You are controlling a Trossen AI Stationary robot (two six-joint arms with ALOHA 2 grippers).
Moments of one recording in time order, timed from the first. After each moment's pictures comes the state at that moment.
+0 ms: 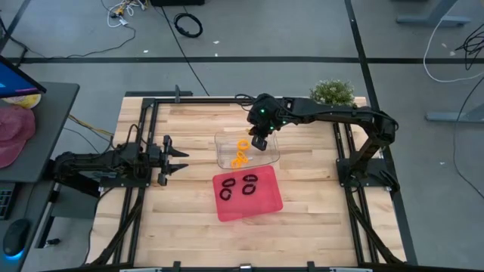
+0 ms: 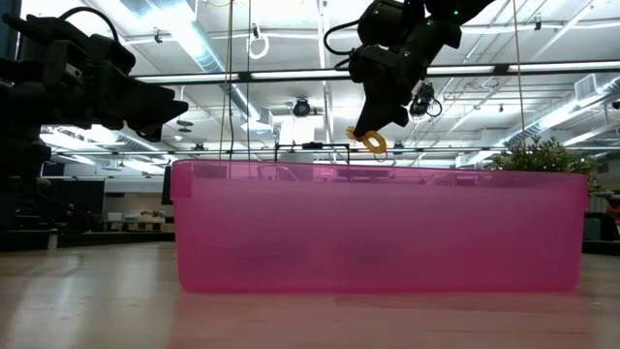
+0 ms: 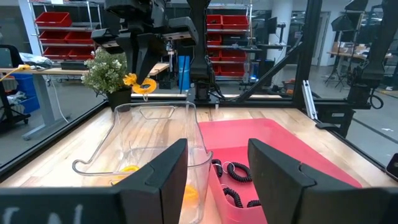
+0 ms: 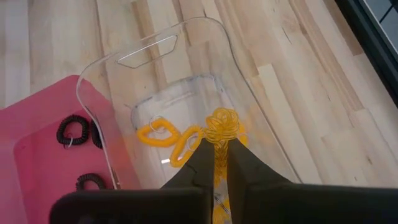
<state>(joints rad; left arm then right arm) 0.00 0.01 0.01 0.04 -0.02 -0.02 -0.28 1.69 1.44 -0.68 -0.12 0.04</state>
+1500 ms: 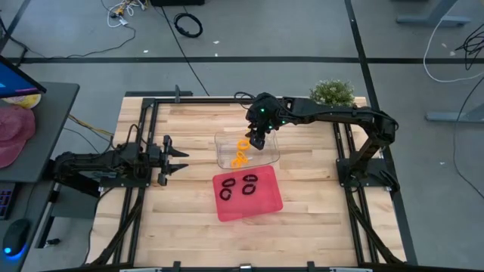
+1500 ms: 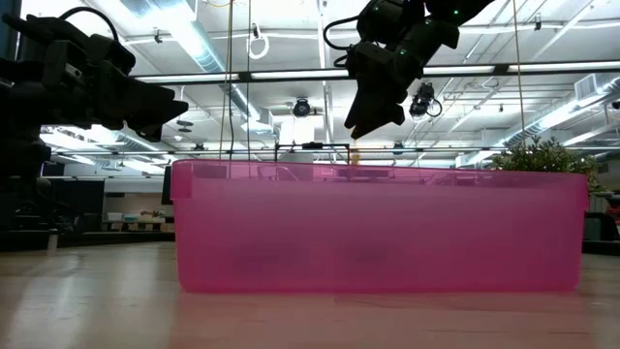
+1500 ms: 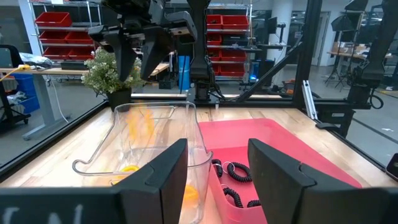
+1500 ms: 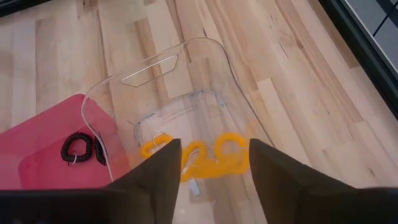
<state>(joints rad) 0.00 0.01 0.01 0.04 -0.02 -0.02 -0.28 1.69 1.44 -0.63 -0.12 0.07</state>
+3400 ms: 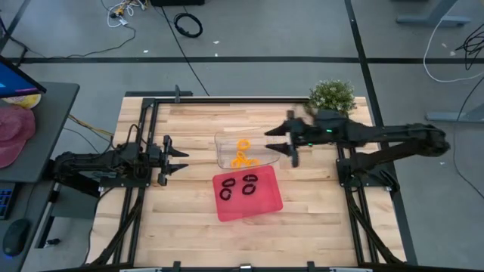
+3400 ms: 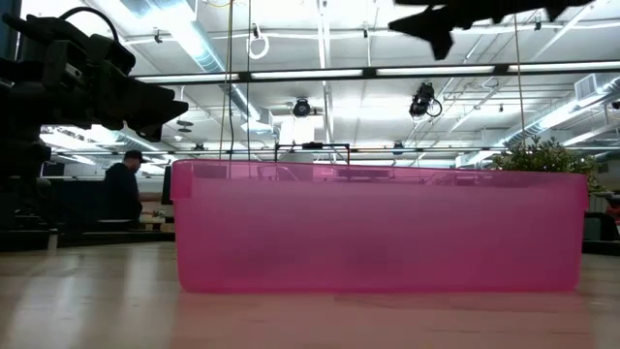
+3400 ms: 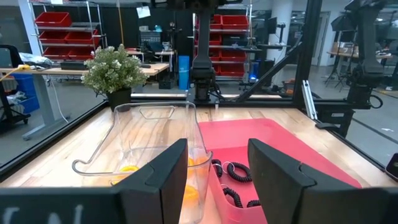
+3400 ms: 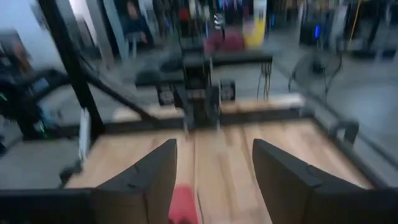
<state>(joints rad) 0.00 0.01 0.01 0.04 -0.02 -0.02 -0.08 1.07 0.84 0.08 -0.13 0.07</state>
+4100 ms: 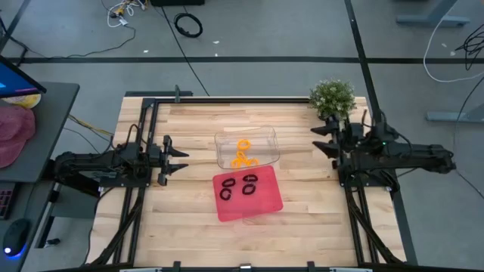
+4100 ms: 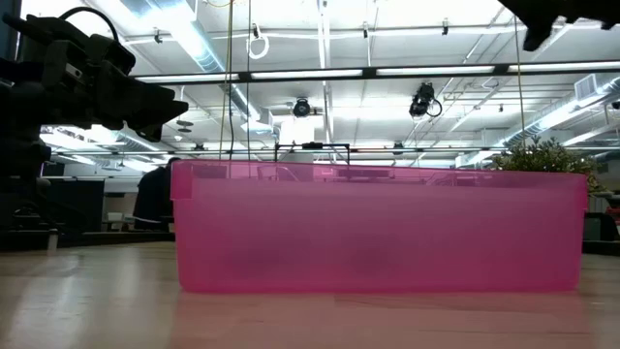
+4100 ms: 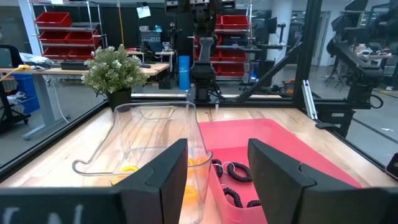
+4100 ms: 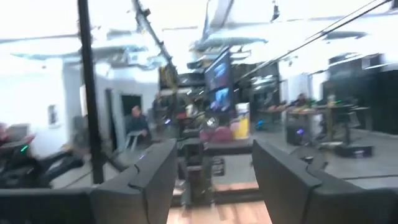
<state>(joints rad) 0.00 0.01 0.01 0.04 -0.02 -0.02 -0.08 0.37 0.37 0.30 -0.06 0.08</state>
